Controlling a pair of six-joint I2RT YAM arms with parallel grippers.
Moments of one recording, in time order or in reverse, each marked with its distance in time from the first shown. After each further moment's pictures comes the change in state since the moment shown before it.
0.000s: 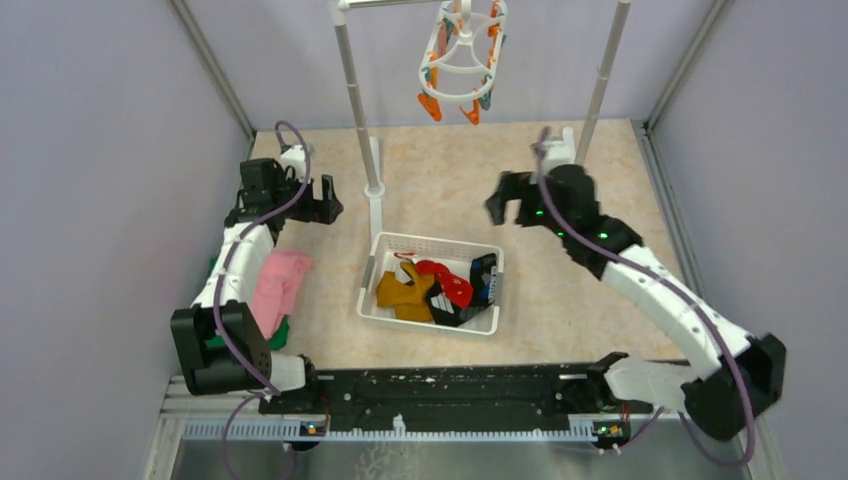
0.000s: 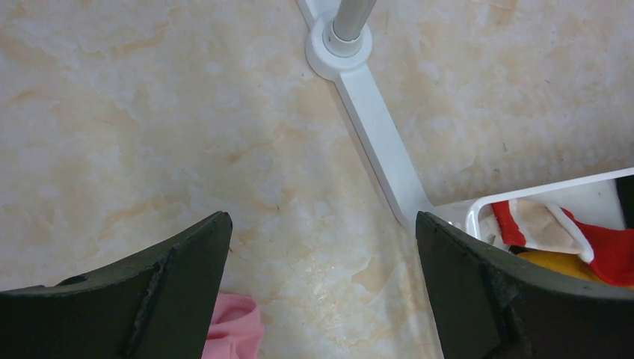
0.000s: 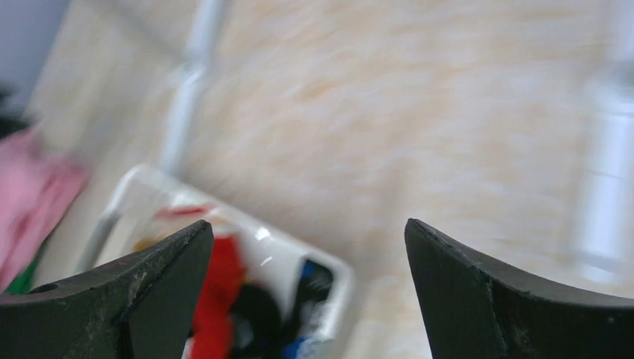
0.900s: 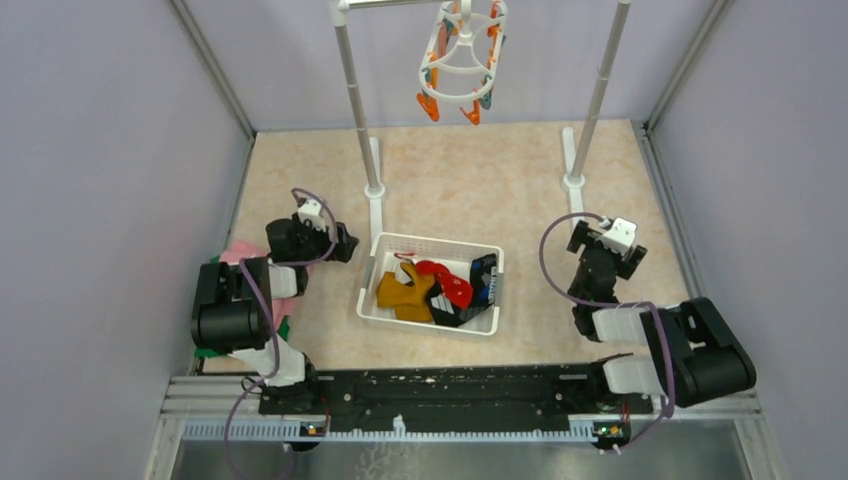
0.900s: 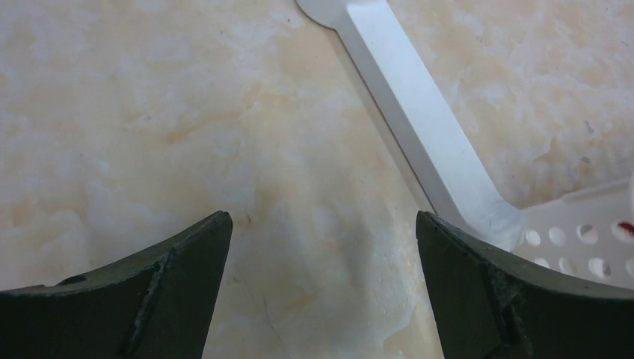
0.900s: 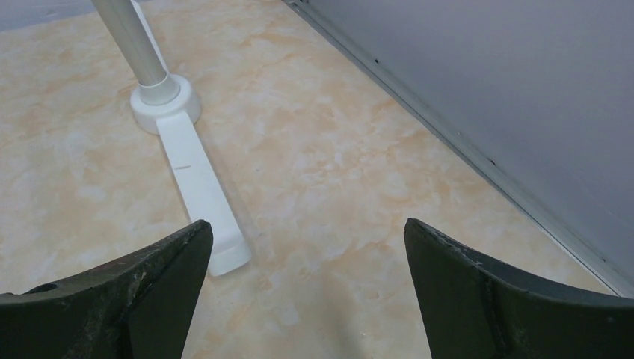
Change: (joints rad) left arm 0.005 0.254 -0.528 0.972 0.095 -0.104; right arm -0.379 0.047 -0.928 1.358 0.792 -0.315
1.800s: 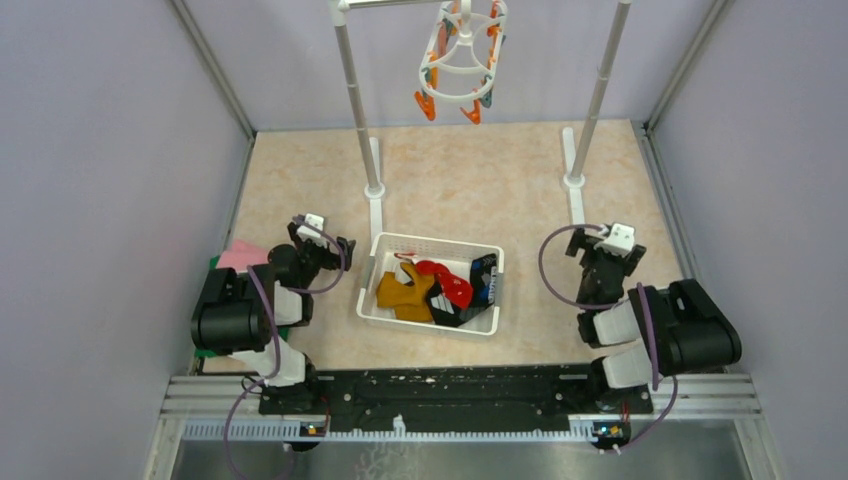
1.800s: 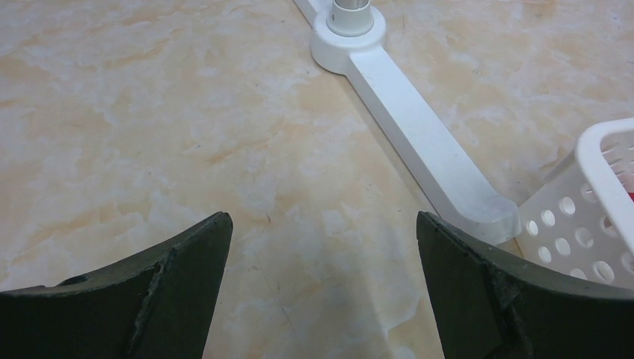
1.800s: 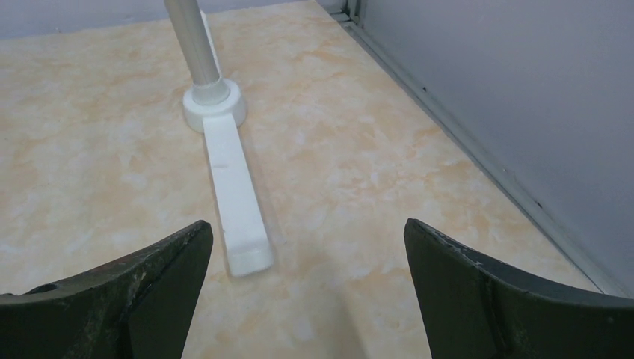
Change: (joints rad) left arm -0.033 -0.024 -0.290 0.561 -0.105 0.033; right arm -0.068 0.138 -0.030 0.238 -0.215 -0.069
